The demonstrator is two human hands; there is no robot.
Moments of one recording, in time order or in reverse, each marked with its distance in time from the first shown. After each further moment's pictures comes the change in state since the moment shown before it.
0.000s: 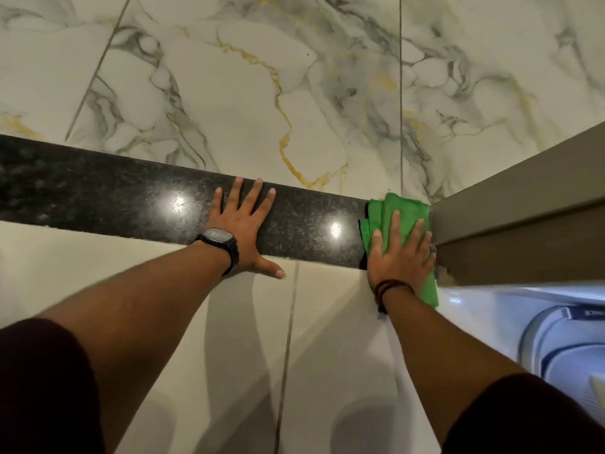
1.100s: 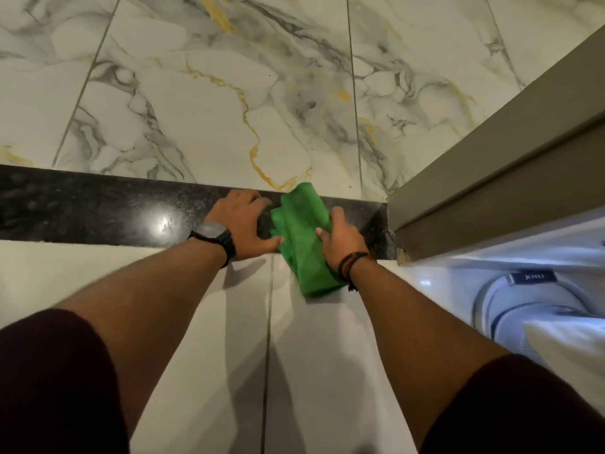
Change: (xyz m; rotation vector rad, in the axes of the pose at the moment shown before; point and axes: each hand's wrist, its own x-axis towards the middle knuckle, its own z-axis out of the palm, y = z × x) left_hand -0.020 0.052 -0.069 -0.145 0.144 0.109; right_hand -0.031 -0.043 -0.082 0.400 -0.336 -0.256
